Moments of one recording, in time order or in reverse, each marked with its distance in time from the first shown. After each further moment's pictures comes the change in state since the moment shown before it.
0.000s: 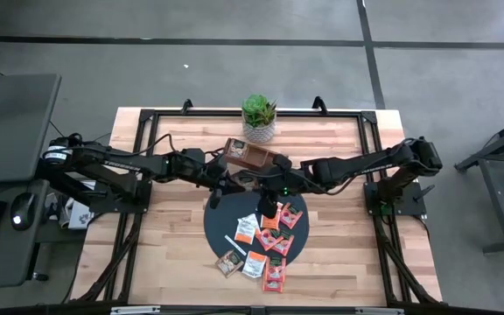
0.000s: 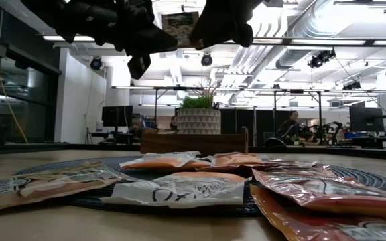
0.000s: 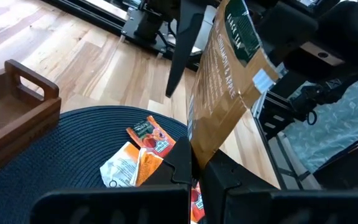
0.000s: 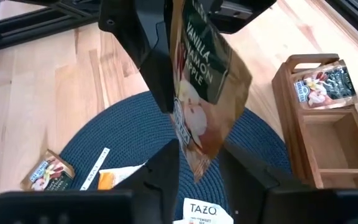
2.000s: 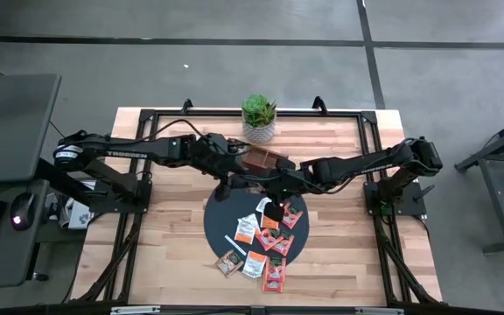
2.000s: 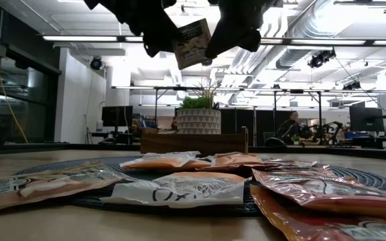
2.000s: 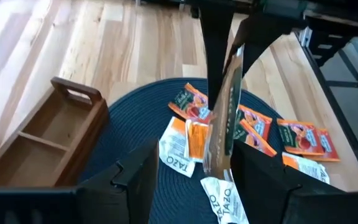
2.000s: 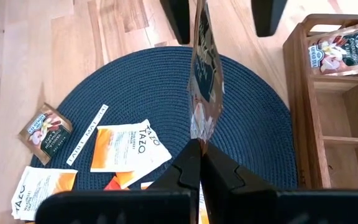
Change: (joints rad) left arm 0.052 0.103 0.427 -0.671 -0.009 0.400; right arm -0.003 -0.002 0.000 -0.128 -0.074 -0.029
